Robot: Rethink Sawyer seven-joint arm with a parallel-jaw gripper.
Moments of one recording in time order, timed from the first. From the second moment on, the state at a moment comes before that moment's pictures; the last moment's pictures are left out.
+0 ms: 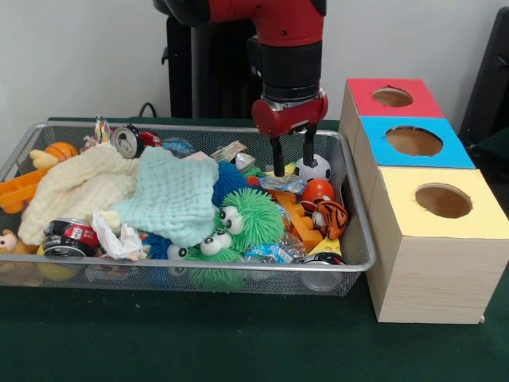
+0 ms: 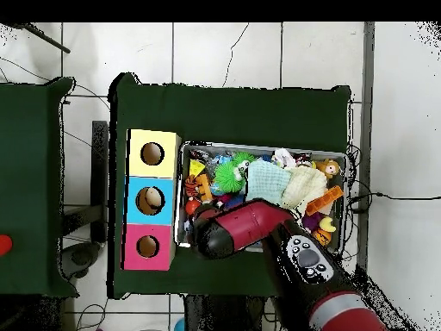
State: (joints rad) arm -0.47 -0.63 0.39 1.88 -0.68 0.32 1.52
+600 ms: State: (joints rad) arm -0.37 -0.57 0.31 1.84 -0.72 0.25 1.52
